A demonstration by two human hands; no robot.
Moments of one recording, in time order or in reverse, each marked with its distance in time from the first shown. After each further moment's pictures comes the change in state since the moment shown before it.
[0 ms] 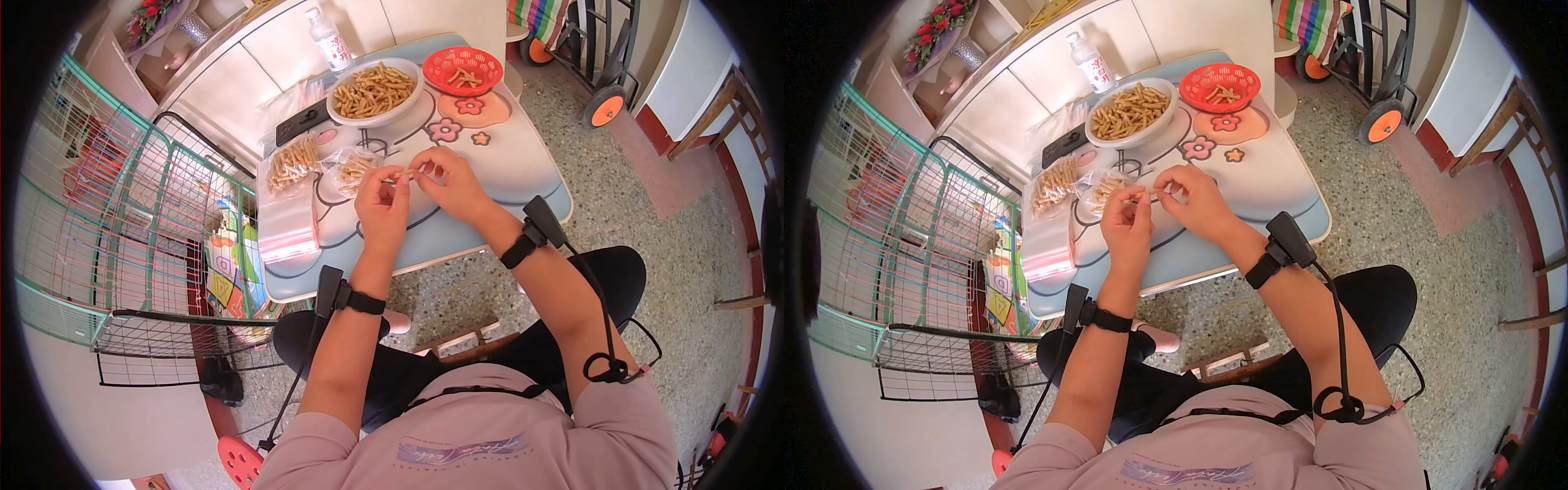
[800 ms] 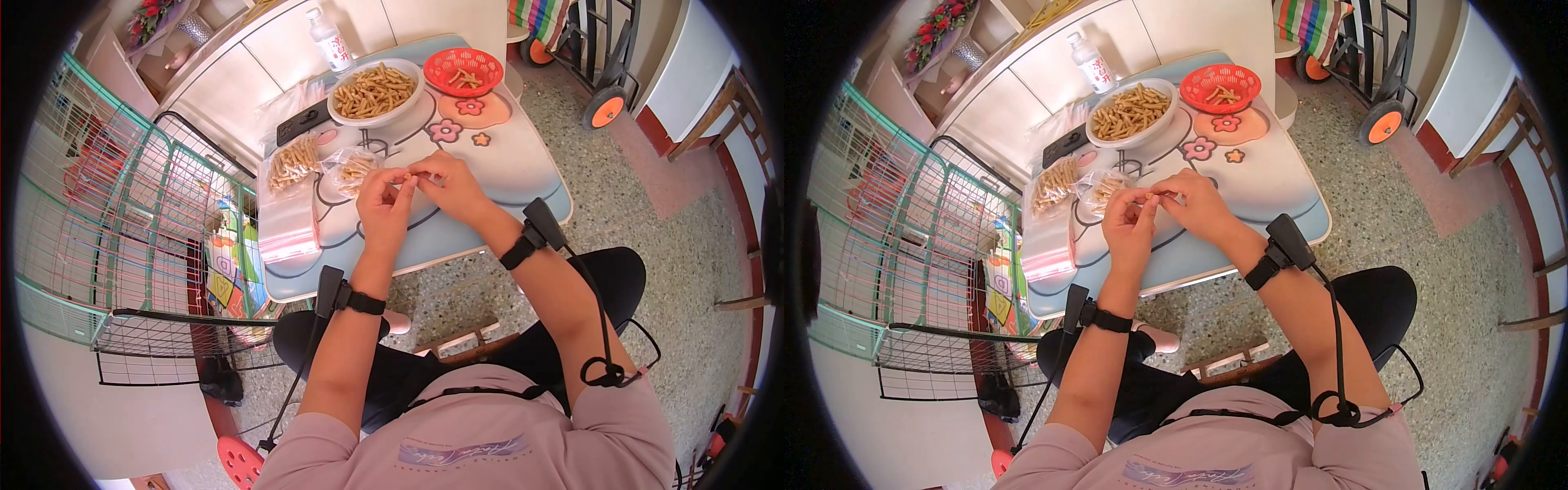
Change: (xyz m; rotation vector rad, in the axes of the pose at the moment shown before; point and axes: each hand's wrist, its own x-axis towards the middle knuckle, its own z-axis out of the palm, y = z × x) left_hand 0.001 0.006 0.001 -0.028 -0.019 0.028; right_hand 0.000 -0.002 -0.002 -0.041 -0.069 -0.010
